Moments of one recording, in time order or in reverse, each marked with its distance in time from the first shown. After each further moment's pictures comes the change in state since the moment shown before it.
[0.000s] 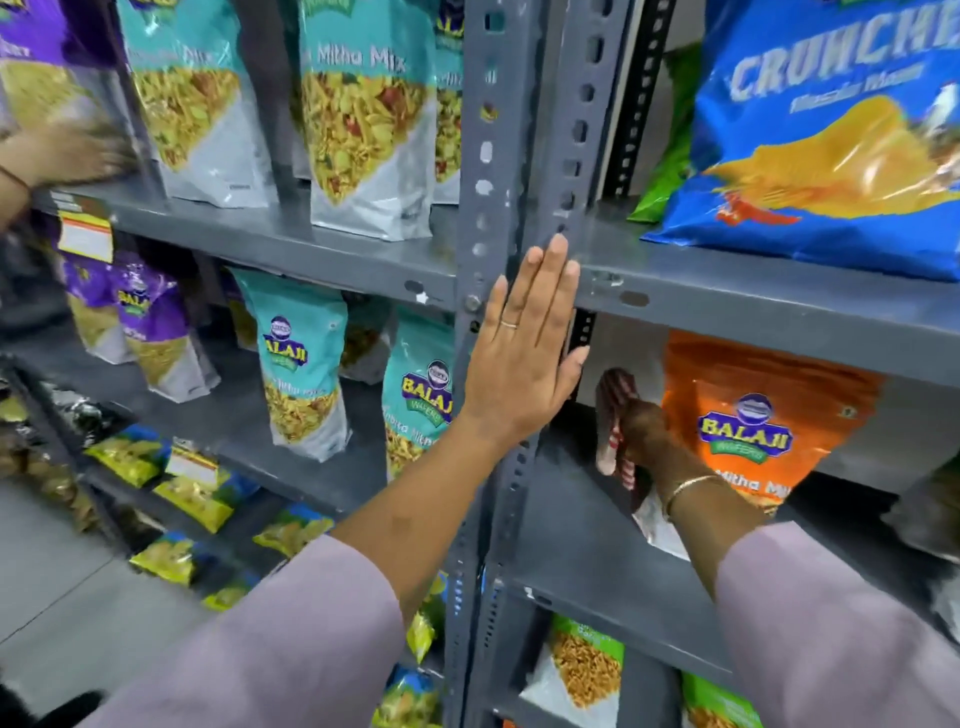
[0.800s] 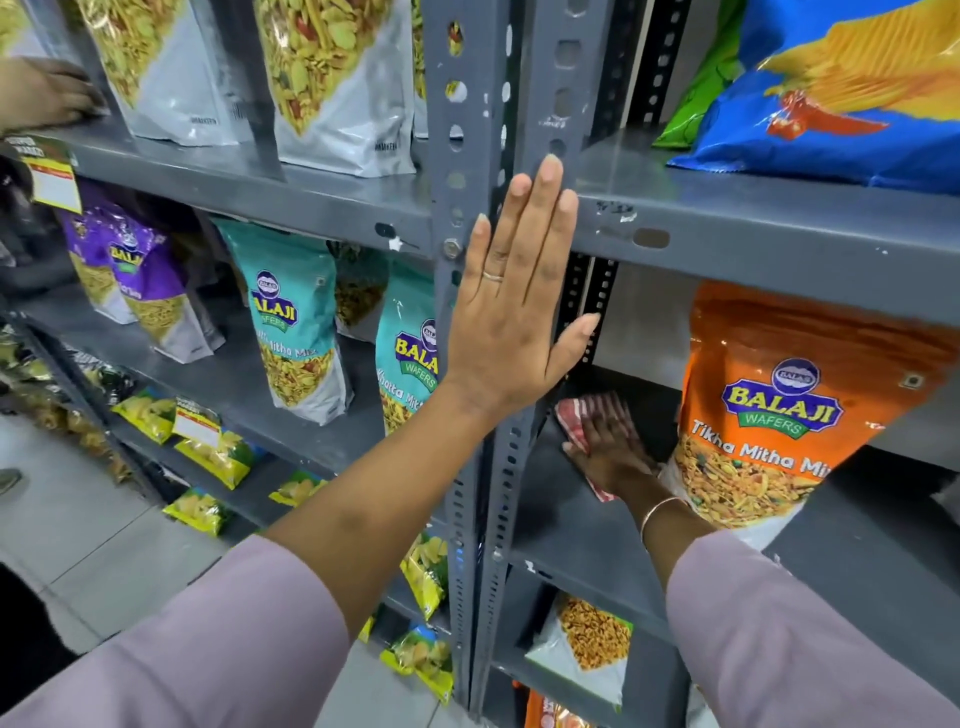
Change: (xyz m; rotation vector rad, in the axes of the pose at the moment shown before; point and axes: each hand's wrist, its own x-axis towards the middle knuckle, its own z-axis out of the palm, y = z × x) left_hand -0.002 -0.002 0.006 0.036 0.023 0.009; right_hand 0.058 0.104 0.045 -1.079 -0.188 -0.323
